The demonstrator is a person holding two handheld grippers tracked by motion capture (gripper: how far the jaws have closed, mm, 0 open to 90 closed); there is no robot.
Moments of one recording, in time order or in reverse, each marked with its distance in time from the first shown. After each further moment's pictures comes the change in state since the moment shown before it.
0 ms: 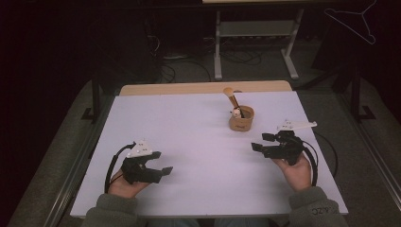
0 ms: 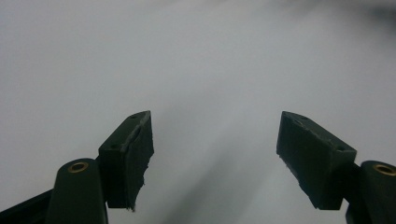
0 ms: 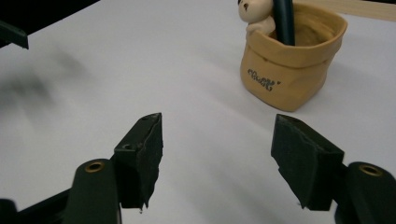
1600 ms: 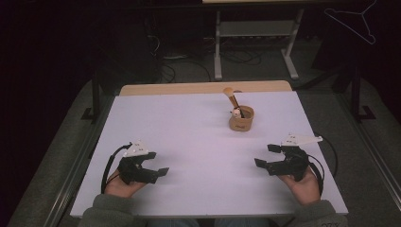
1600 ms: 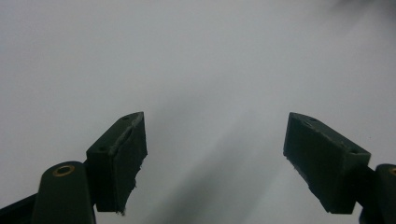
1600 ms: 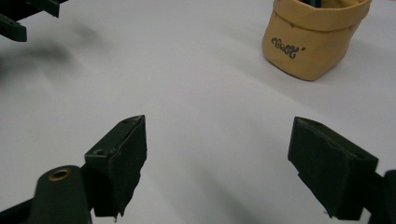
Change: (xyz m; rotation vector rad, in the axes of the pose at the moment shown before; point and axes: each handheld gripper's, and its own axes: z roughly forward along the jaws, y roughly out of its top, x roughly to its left) left arm 0.012 -0.010 0.000 0.012 0.009 -0.026; right arm 0.018 -0.028 -0.019 0.020 0.018 -0.040
